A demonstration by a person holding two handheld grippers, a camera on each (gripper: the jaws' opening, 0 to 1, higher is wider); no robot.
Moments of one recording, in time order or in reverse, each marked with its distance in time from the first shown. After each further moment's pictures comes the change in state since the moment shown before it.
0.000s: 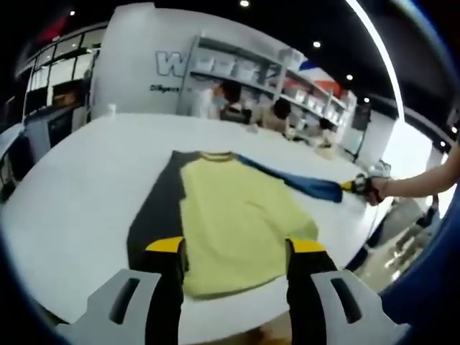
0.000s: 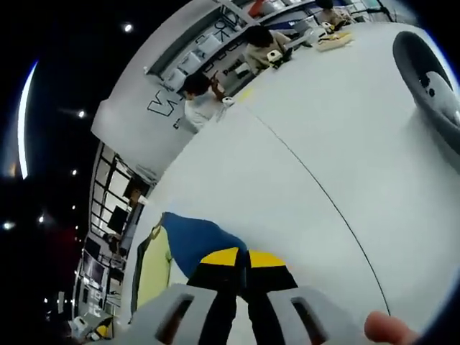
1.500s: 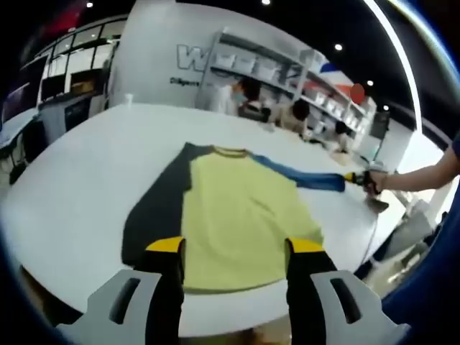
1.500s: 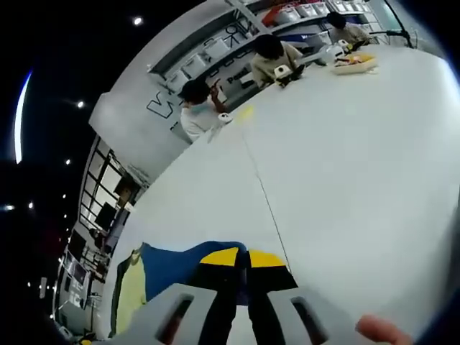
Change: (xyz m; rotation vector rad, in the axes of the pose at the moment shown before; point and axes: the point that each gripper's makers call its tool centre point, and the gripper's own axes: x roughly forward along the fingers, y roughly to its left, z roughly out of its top) left arm 0.007 -0.014 -0.007 -0.062 0.017 0.111; right arm 0.065 -0.016 0.104 -0.113 -0.046 -0.033
